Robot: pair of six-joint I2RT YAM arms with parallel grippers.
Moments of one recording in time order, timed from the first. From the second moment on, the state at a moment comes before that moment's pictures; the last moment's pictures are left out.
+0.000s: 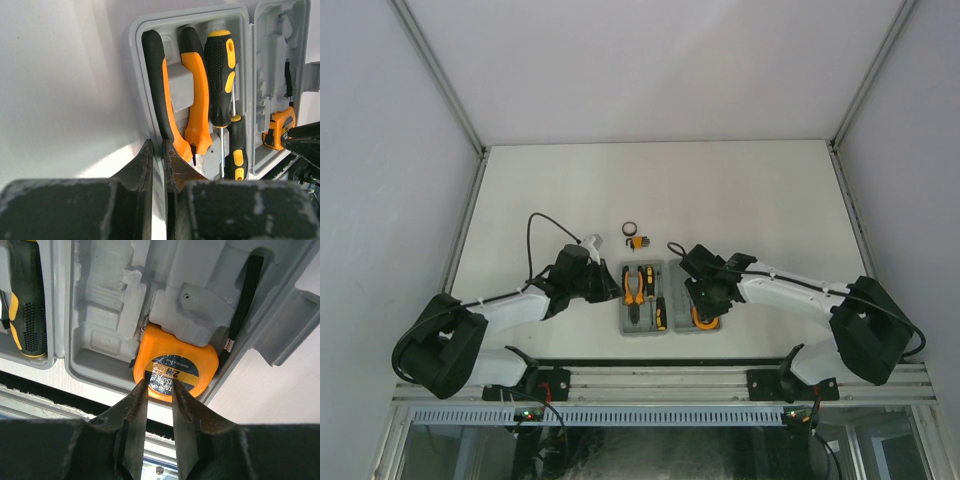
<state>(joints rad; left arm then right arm) -0.55 1.31 0.43 0.12 0.24 -0.69 0.84 1.40 0.80 -0.72 0.01 0.50</state>
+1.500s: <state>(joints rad) -0.60 1.13 0.58 -0.22 0.01 -0.69 1.03 1.00 0.68 -0.79 0.23 0.79</state>
